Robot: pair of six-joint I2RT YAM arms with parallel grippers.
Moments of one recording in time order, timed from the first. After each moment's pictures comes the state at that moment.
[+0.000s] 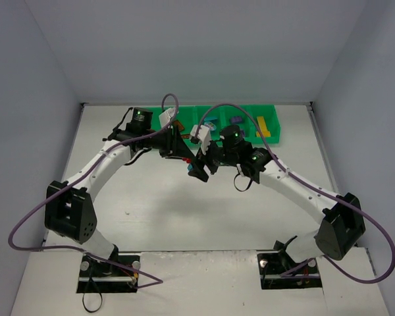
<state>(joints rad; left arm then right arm) -0.36 1.58 1.33 -0.47 0.92 -0.49 0.69 1.43 1.13 -0.26 -0.47 -0.26</state>
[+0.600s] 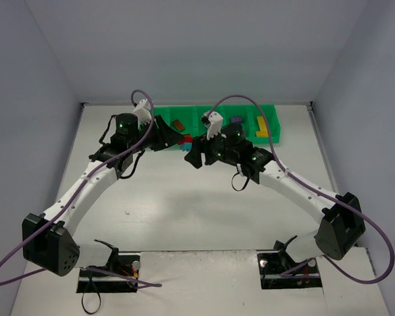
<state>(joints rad) -0.38 1.30 1.13 -0.16 0.44 -0.70 0.69 1.43 1.12 -0.11 -0.25 0.23</state>
